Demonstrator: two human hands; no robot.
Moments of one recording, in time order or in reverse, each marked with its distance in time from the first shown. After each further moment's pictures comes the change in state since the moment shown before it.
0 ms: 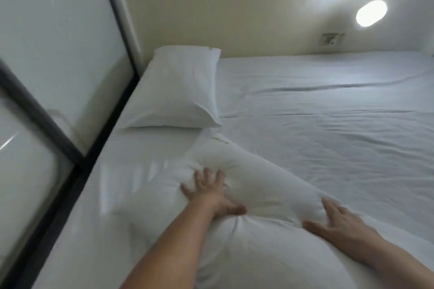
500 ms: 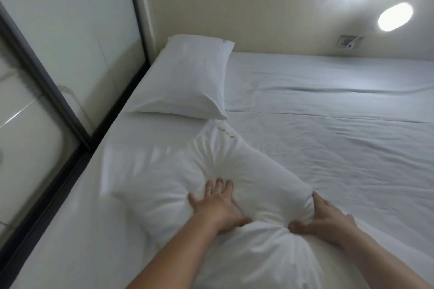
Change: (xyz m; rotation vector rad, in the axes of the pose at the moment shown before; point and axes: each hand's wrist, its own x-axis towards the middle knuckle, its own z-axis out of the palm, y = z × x) left_hand -0.031 0.012 0.040 -0.049 -0.005 0.045; right_hand 0.033 -0.019 0.004 0.016 -0.012 -0.021
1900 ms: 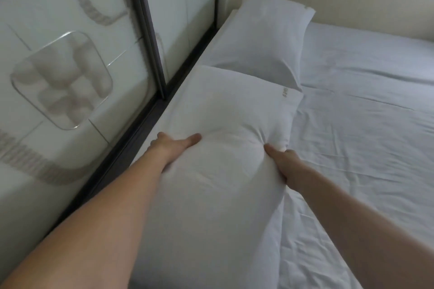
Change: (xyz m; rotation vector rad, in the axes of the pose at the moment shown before) left_hand -0.079 -0.273 -0.050 -0.755 0.307 -0.675; right_hand -0.035 -0.254 0.083 0.865 -0.182 -0.018
